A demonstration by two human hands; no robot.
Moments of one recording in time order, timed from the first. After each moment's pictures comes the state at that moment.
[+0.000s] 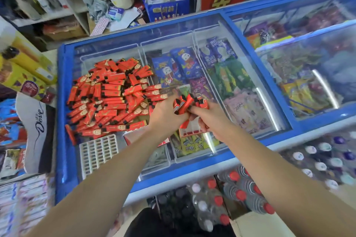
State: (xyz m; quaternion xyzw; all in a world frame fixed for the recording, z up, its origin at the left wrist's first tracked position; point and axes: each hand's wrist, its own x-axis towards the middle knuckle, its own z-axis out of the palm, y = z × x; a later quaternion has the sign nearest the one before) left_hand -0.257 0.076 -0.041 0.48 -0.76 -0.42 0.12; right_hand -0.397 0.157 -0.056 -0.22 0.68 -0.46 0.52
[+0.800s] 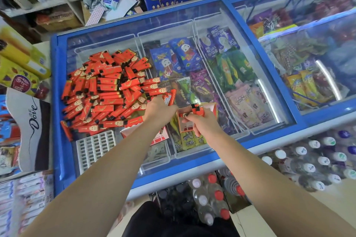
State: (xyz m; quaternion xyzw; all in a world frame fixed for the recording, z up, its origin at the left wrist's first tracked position) left_hand -0.261 0.043 -0.089 0.60 -0.67 -0.43 0.00; right_hand -0.377 0.164 -0.104 -0.16 0.68 -0.48 0.53
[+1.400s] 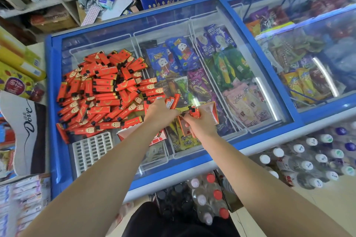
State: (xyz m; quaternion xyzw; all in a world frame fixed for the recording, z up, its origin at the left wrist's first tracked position) left_hand -0.264 0.049 -0.091 0.58 -0.68 -0.45 -0.04; right_hand -0.366 0.163 -0.112 -0.14 0.75 -0.45 0.46
